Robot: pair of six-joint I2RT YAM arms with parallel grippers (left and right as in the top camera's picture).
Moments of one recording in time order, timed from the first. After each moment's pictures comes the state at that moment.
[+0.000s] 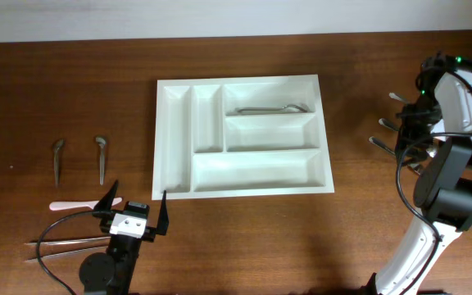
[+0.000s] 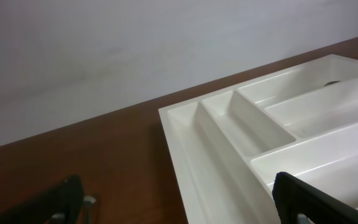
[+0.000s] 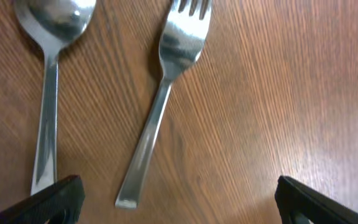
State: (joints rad) left arm 0.03 0.01 0.01 -0.06 0.20 0.24; right arm -0.33 2.19 1.86 -1.38 0.09 1.65
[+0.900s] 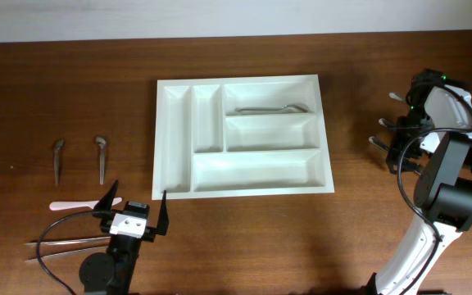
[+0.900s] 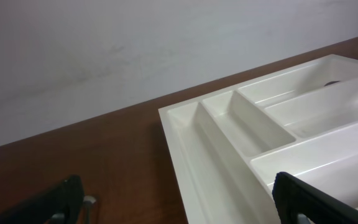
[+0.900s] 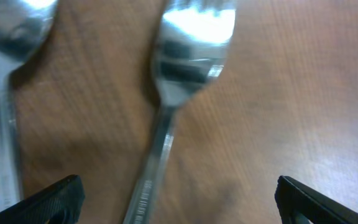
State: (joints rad) left arm 0.03 0.01 0.01 -0.06 0.20 0.24; right arm -0.33 2.19 1.67 -1.16 0.11 1.69
